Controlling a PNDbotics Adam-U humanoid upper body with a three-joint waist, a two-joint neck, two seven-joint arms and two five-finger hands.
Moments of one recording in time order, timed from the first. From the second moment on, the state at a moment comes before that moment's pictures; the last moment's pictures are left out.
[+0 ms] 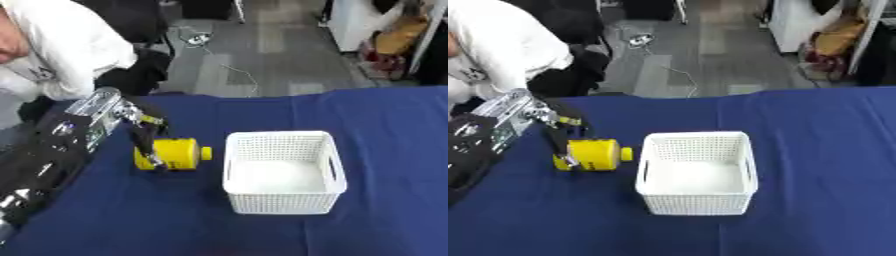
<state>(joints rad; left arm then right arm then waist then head) -0.91 0.74 -0.34 -0.96 -0.90 -0.28 -0.82 -0.47 -0.44 0.02 -1.98 -0.26 -0.66 -0.11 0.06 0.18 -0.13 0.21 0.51</state>
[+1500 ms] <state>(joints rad) -0.93 0.75 -0.29 -0.95 -0.97 -0.27 -0.83 -0.51 -0.43 0.02 -1.98 -0.26 -0.66 -0.10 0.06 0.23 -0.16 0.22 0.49</state>
